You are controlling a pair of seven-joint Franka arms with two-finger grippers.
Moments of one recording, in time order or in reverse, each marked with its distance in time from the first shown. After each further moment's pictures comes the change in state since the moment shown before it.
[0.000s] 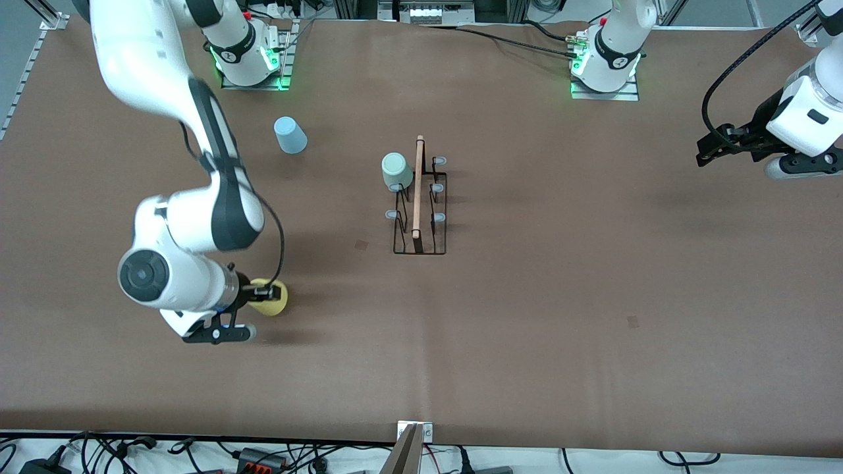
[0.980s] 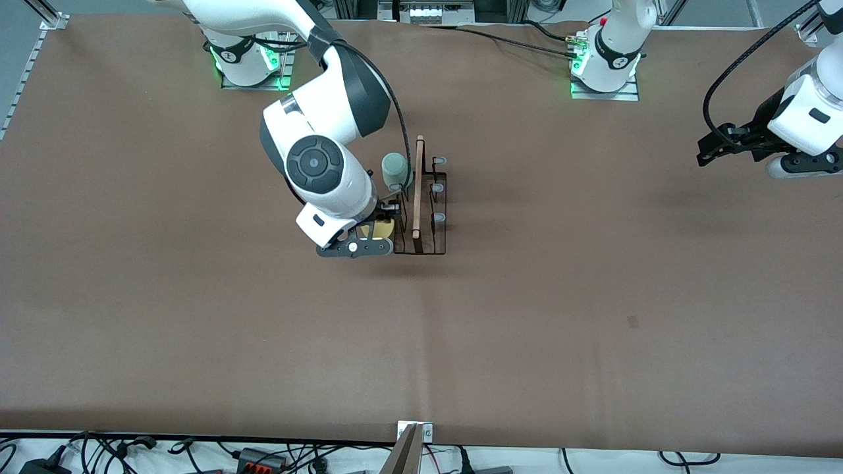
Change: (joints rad) left arm 0.000 0.000 0.000 0.005 0.000 -0.001 0.000; right arm 0.310 -0.055 0.017 -0.012 0.057 -0.087 0.366
